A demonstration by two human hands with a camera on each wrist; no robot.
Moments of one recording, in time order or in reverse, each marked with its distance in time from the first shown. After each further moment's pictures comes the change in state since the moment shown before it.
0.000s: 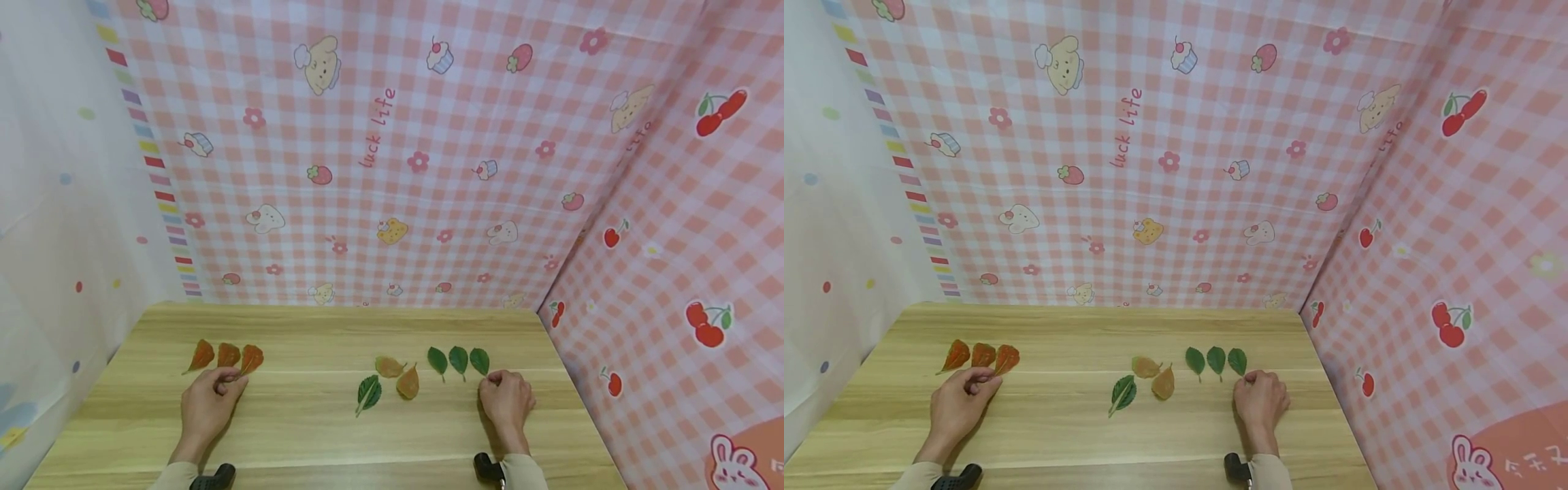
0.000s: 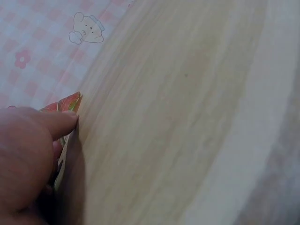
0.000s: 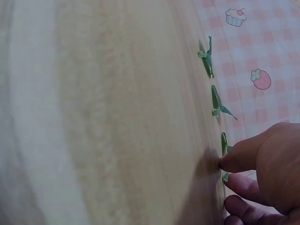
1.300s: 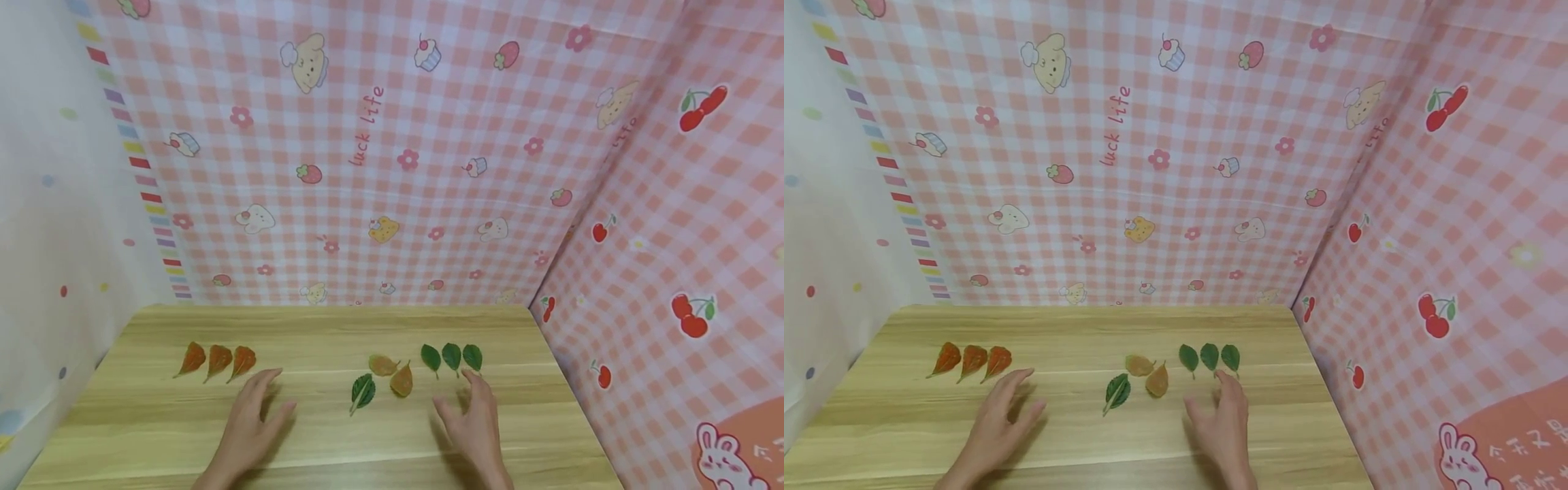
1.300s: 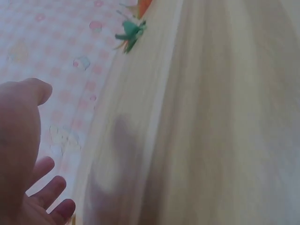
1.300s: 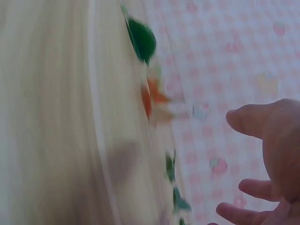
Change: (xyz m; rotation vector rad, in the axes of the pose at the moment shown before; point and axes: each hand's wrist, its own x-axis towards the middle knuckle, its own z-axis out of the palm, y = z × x) left_hand -0.051 0.072 0.025 -0.186 -0.223 0.263; right_hand -0.077 -0.053 -0.020 0.288 -0.181 -0.130
